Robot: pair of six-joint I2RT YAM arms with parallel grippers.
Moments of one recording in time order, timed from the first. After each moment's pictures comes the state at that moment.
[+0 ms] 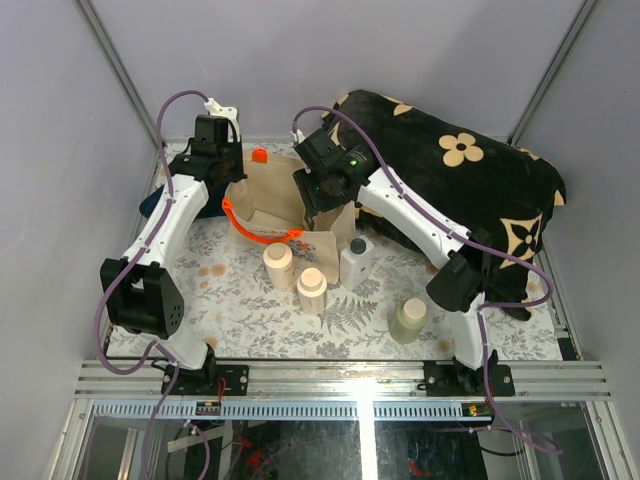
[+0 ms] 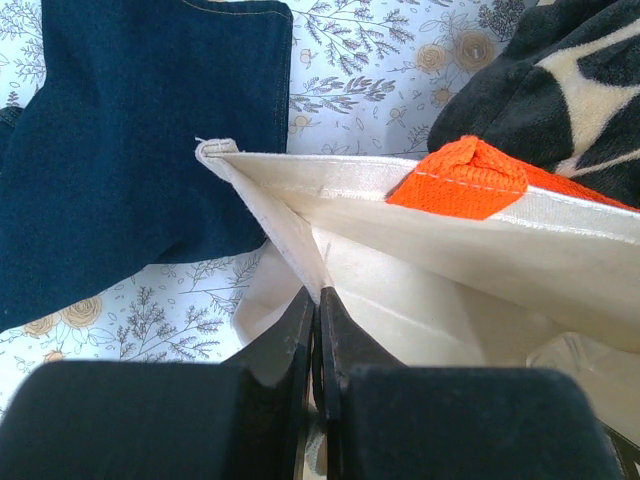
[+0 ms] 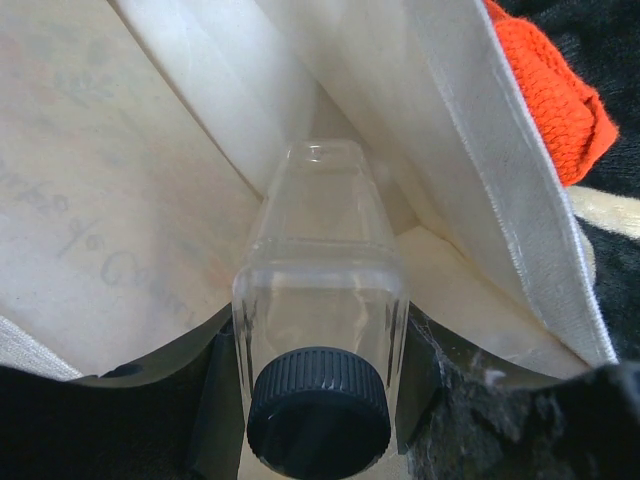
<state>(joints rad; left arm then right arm) -0.15 1.62 1.54 -0.59 -0.05 -0.14 0.81 2.05 2.19 -1.11 0.15 0.29</state>
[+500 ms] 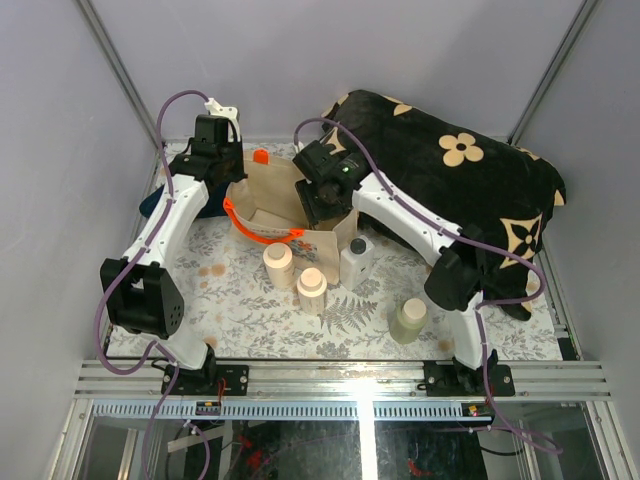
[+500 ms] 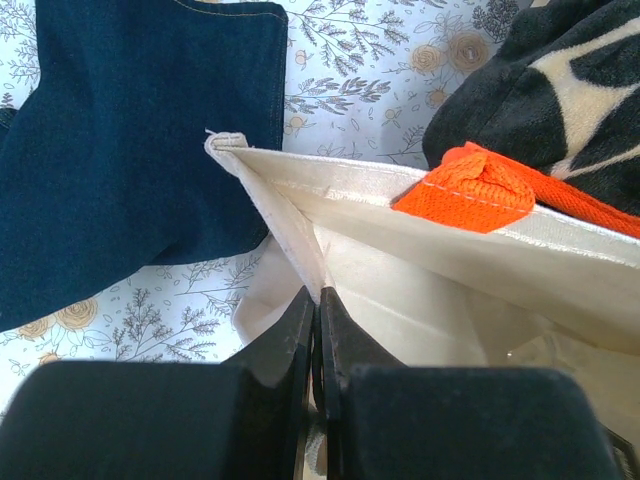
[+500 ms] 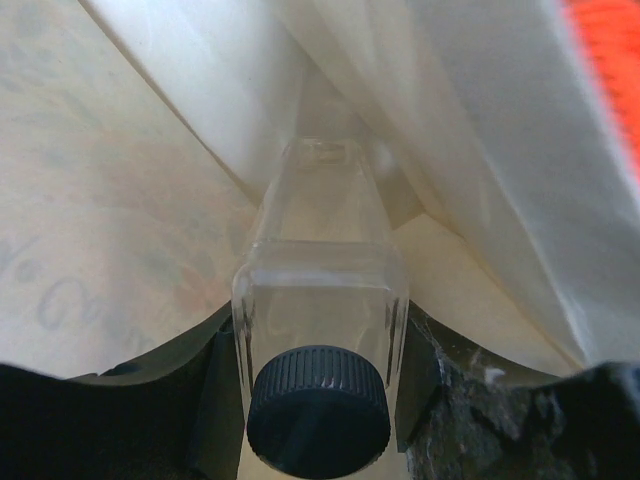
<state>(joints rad) -0.15 1.62 1.54 -0.58 -0.04 -0.14 0.81 2.06 2.10 -1.09 0.17 0.34</state>
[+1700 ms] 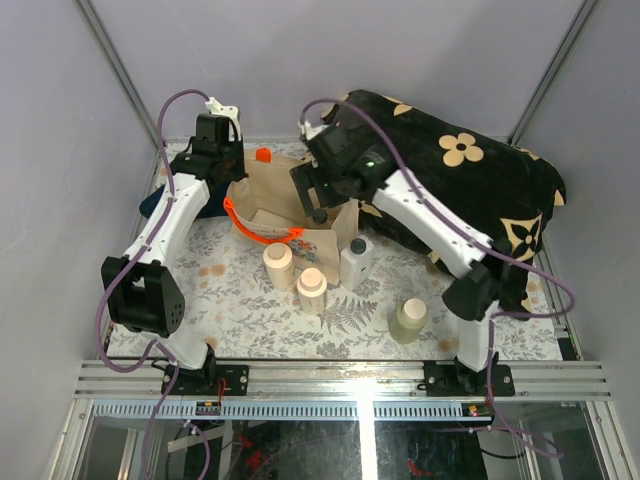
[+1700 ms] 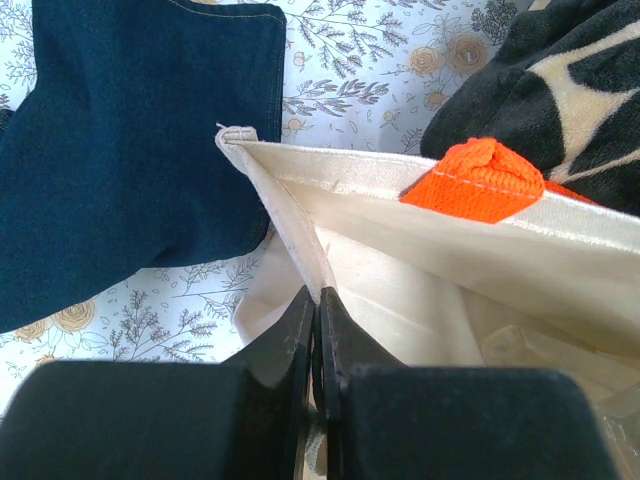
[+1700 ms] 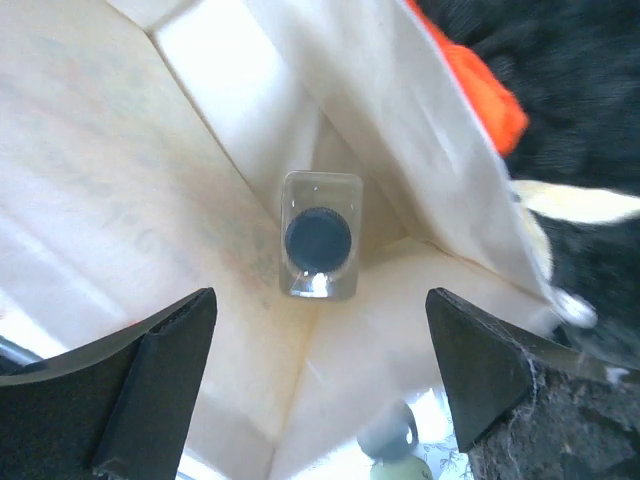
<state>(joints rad) -0.15 1.64 1.55 -0.58 -0.04 -0.14 0.81 1.98 2.12 -1.06 0.16 0.28</state>
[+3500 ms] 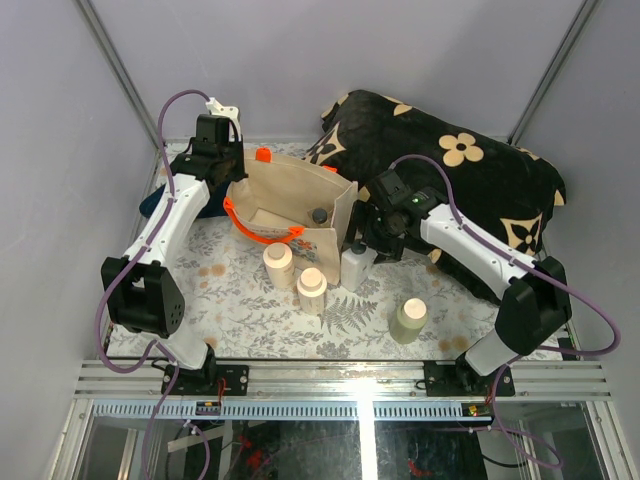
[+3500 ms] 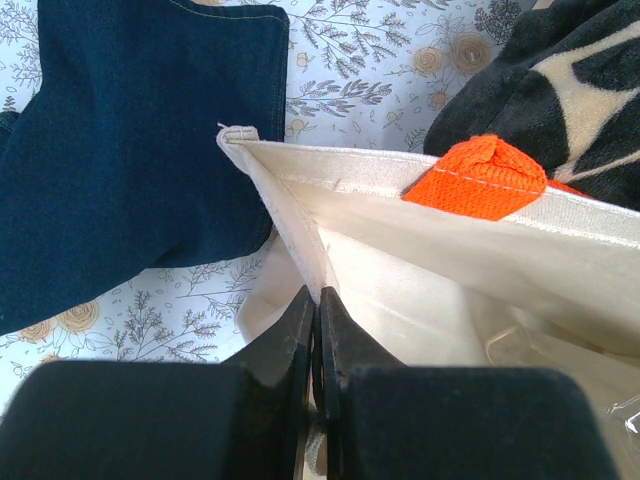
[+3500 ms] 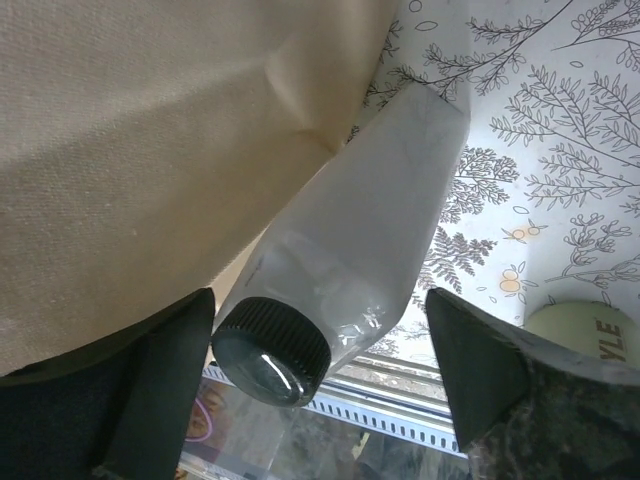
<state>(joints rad) -0.15 1.63 1.54 -0.58 -0.05 -0.13 0.62 1.57 1.33 -0.87 -0.13 0.86</state>
